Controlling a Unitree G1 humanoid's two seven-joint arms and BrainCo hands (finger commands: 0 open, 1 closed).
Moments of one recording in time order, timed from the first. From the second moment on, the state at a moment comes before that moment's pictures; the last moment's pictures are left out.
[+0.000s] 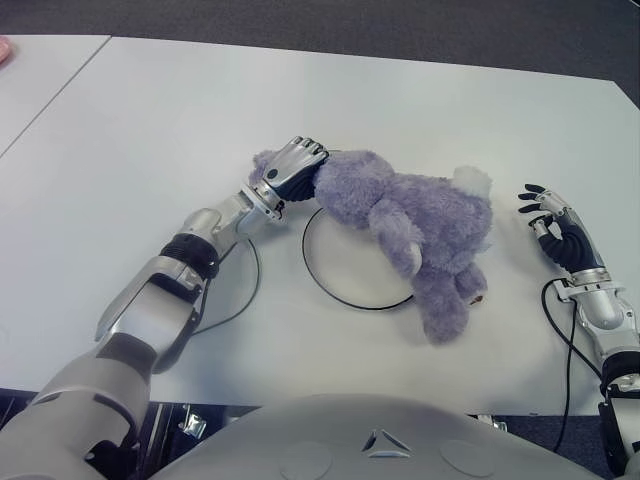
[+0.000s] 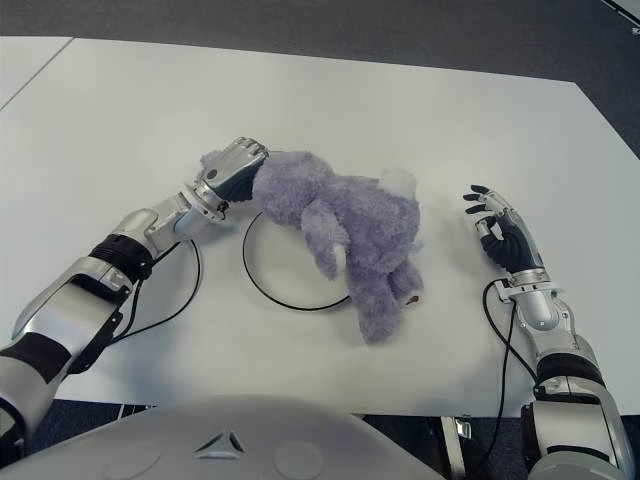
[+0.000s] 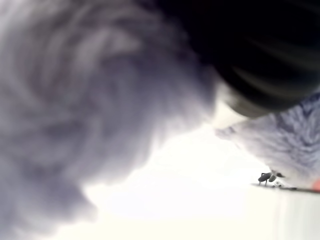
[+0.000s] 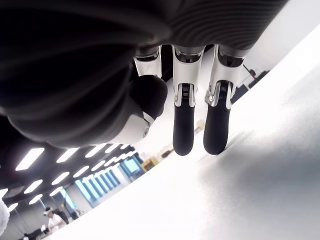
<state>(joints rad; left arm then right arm) -0.66 0.34 -0.46 0.87 0.86 -0.79 0.57 -0.15 -0.78 -0.01 0.98 -0.22 -0.97 -0.12</state>
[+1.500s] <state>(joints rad) -0.77 0.39 -0.67 1.01 1.13 -0.88 1.44 -0.14 -0.78 -0.01 0.98 -0.21 -0.97 -0.12</state>
